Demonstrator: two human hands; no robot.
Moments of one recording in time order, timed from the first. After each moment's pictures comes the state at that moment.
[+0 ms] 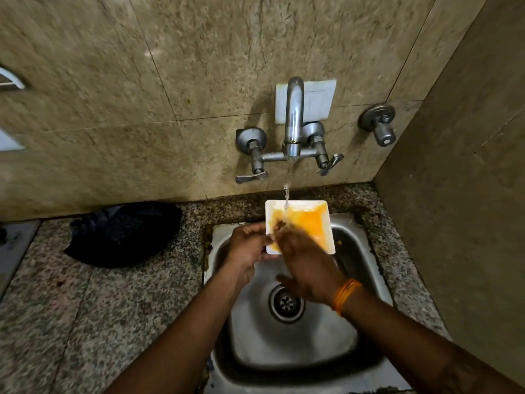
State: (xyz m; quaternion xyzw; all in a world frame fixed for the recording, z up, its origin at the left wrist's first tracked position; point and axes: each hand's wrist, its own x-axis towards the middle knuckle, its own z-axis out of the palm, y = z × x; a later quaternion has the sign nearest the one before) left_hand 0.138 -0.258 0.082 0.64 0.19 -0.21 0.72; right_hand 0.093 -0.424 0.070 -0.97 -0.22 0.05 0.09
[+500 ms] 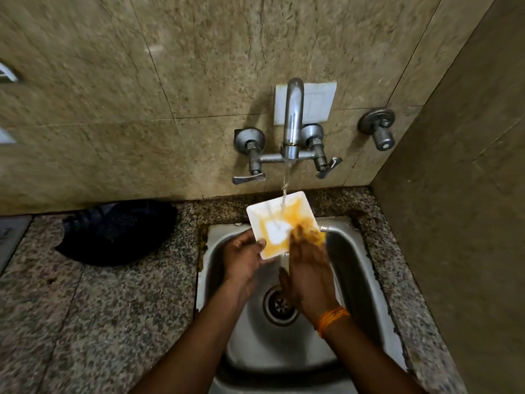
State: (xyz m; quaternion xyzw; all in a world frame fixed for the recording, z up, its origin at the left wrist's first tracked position) left_hand 0.123 -0.277 0.065 0.56 0.27 -0.12 0.77; right_hand 0.070 -0.409 0.058 -0.99 -0.07 0.00 0.11
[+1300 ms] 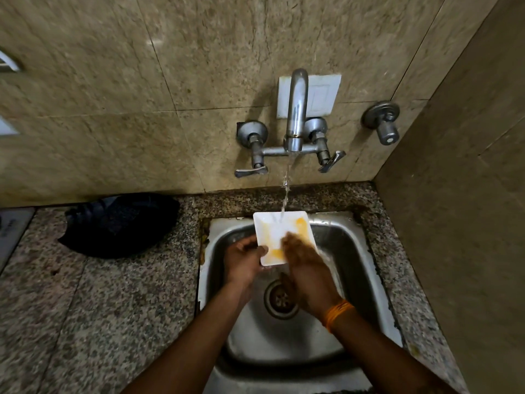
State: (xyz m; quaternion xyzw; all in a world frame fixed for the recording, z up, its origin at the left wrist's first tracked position) left_hand 0.104 -0.273 0.065 0.62 0.28 -0.13 0.73; right_hand 0.069 -0.426 0.027 -0.96 -0.18 0.03 0.19
